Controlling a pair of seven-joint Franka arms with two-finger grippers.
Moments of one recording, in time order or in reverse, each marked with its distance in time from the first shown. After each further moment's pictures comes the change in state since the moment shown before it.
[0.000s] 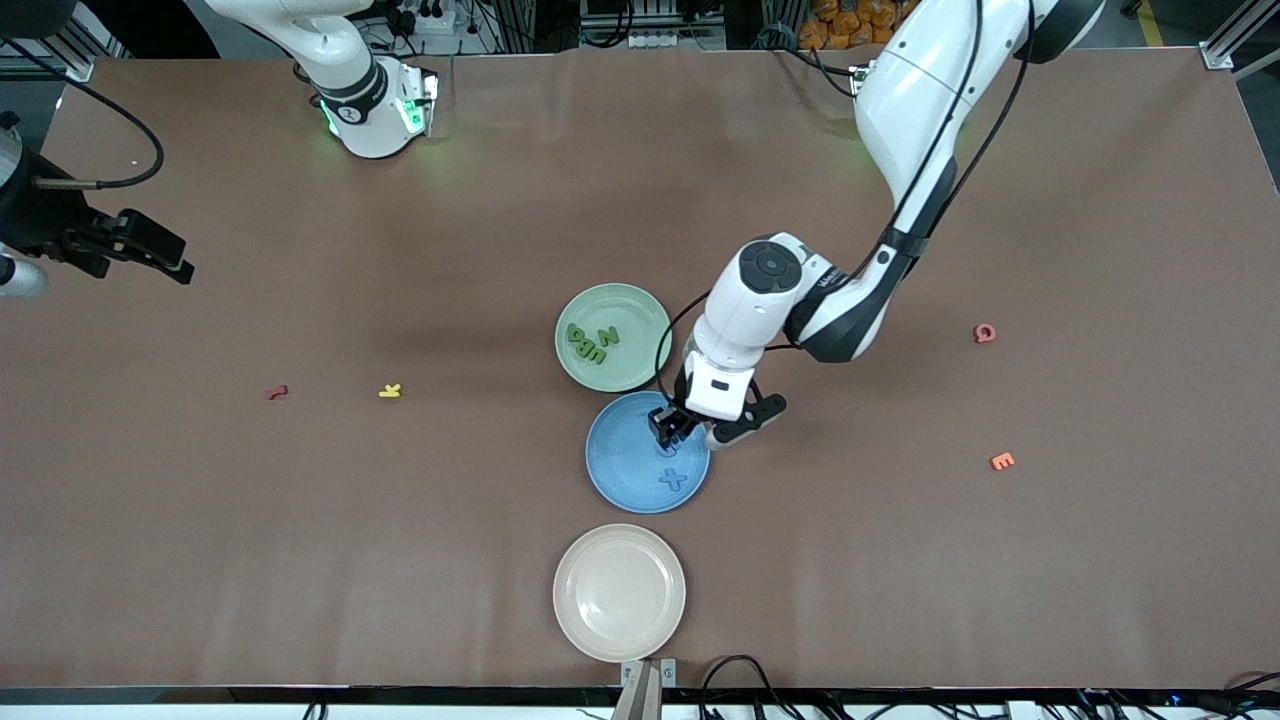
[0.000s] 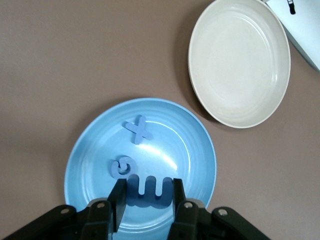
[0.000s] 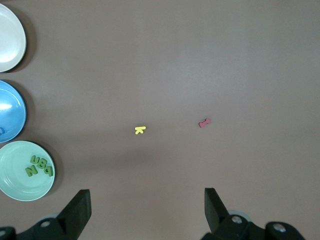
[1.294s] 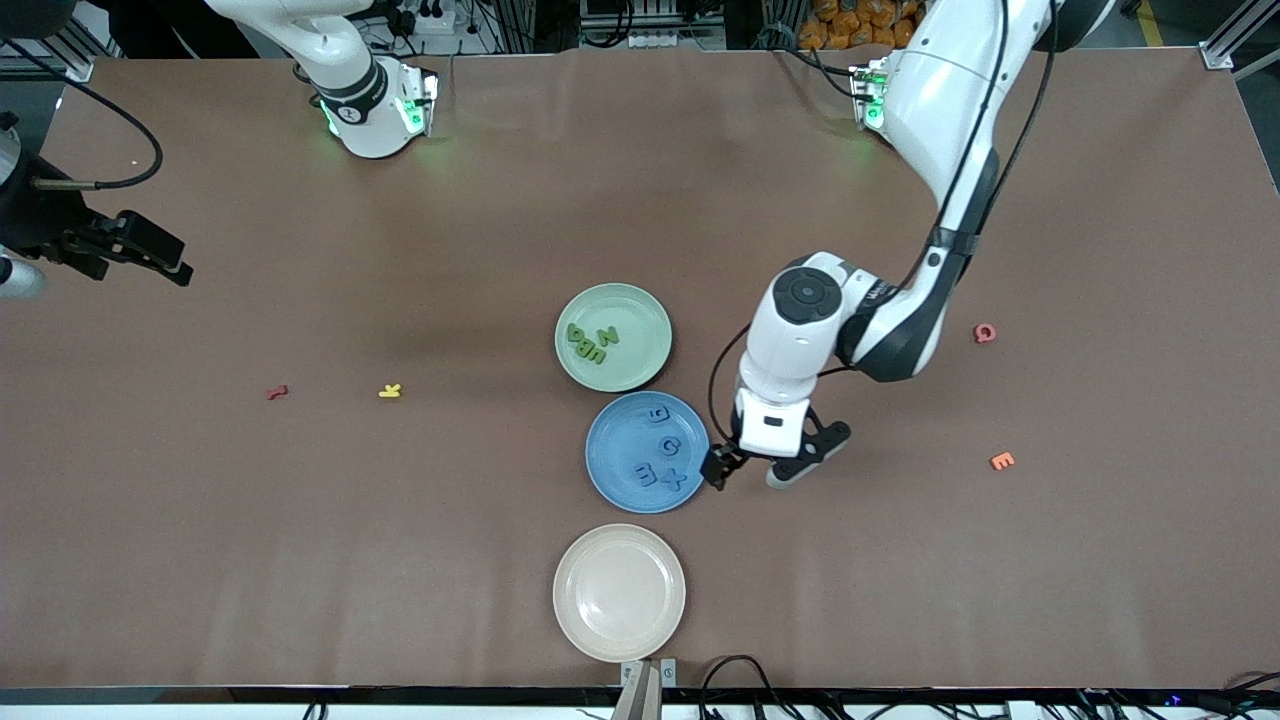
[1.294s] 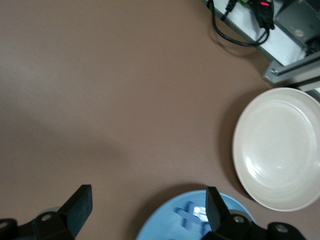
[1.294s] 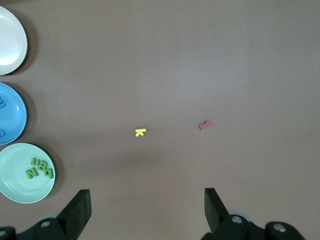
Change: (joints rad) left arm 0.000 -0.028 0.144 0.071 0.034 -0.179 0.056; right arm 0.000 0.000 -0.001 0.000 0.000 0.010 0.000
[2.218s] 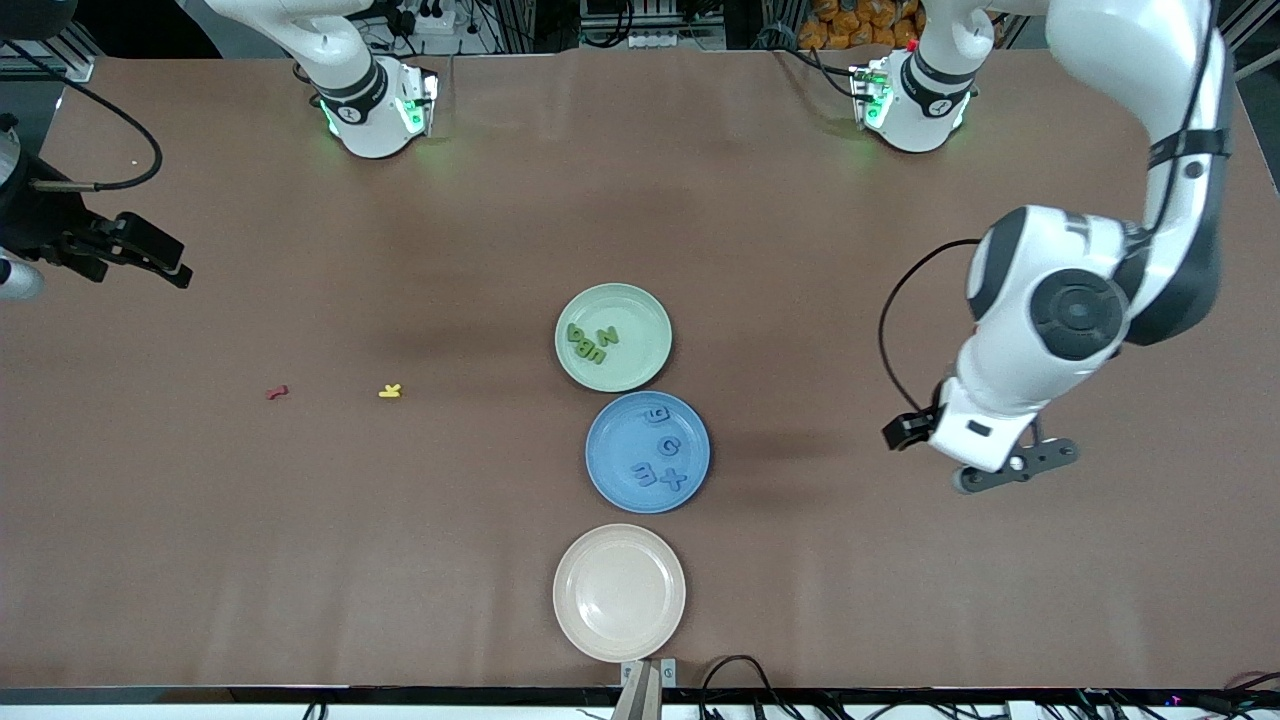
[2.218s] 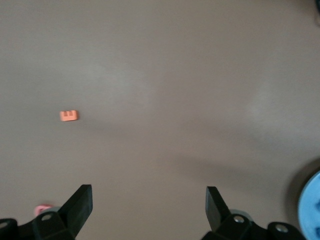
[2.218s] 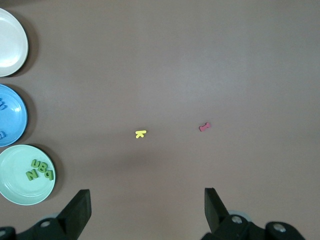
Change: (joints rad) left arm 0.261 -0.250 -0.004 0.014 -0.101 -0.582 0.707; right arm 0.000 0.001 0.000 -0.001 0.000 0.008 0.000
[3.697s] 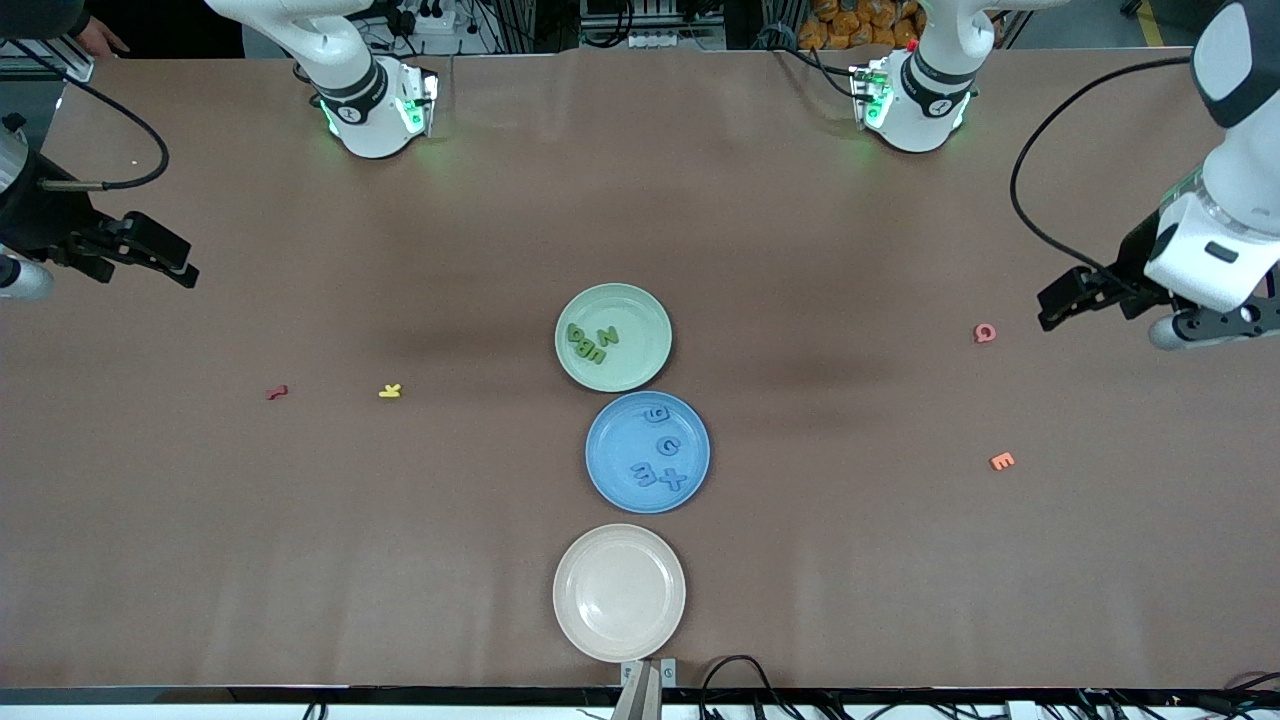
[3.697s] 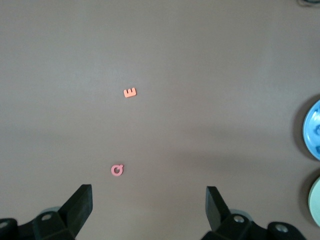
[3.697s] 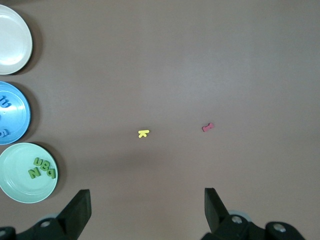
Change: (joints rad) left arm 0.159 -0.433 0.022 -0.213 -0.105 -0.185 0.347; right arm 0.003 0.000 0.009 -0.001 0.004 0.002 -0.001
